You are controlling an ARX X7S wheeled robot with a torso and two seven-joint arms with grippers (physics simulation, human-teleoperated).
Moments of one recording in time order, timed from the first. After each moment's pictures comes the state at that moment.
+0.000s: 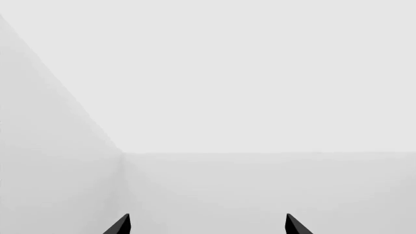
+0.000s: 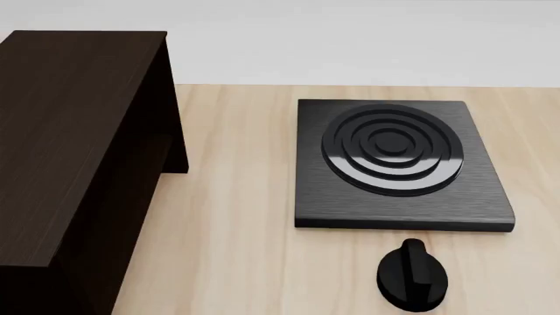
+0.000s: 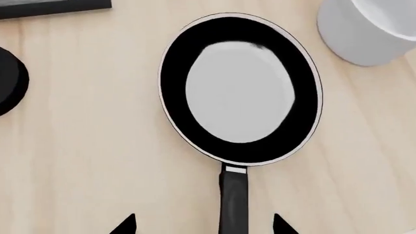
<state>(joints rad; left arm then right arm) -1.40 -0.68 -0.39 0.92 -1.59 -1.23 -1.01 1.28 1.55 -1.20 -0.02 1.84 0.95 0.52</state>
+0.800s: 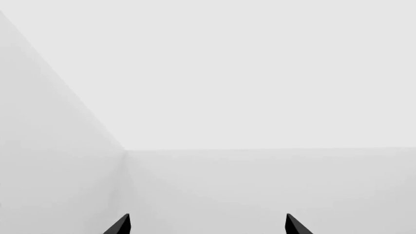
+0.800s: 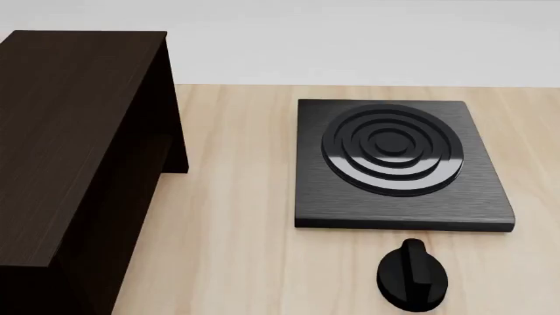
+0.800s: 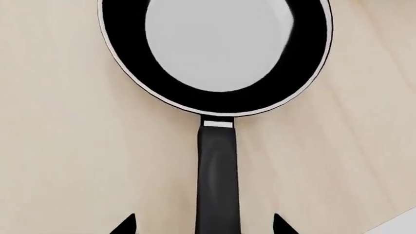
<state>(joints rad) -1.36 -0.69 -0.38 0.93 -1.57 -1.21 -1.01 1.04 1.57 -1.42 0.02 1.82 0.55 0.41</state>
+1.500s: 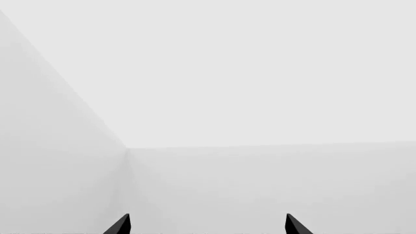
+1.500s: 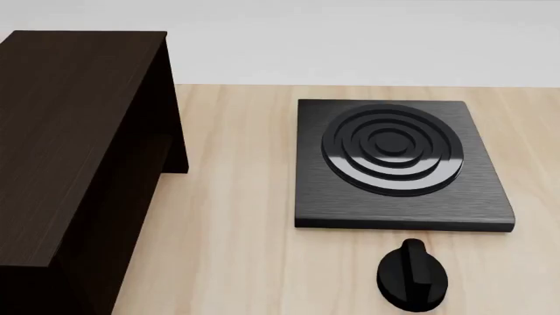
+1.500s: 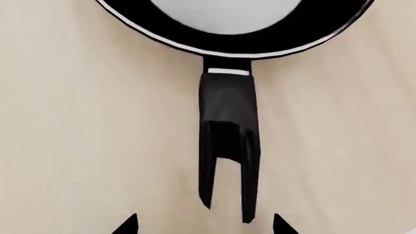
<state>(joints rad) -1.34 -0.70 -0.36 0.94 -1.53 -1.20 -0.99 0.91 1.48 -1.54 0.11 1.83 0.37 0.34</state>
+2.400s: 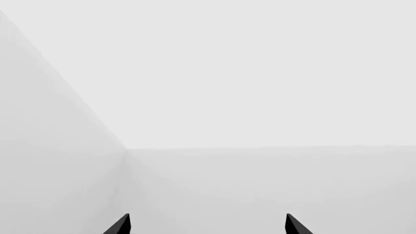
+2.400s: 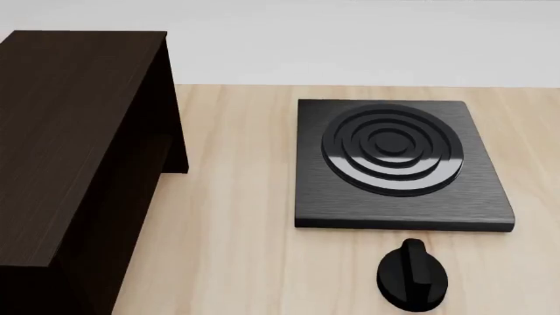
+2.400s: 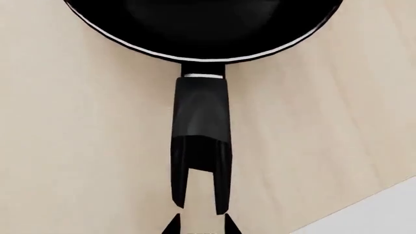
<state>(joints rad) -1.34 -0.71 -0.34 0.93 -1.52 -1.16 -1.00 0.96 1.56 -1.28 0.08 1.81 0.73 0.39</state>
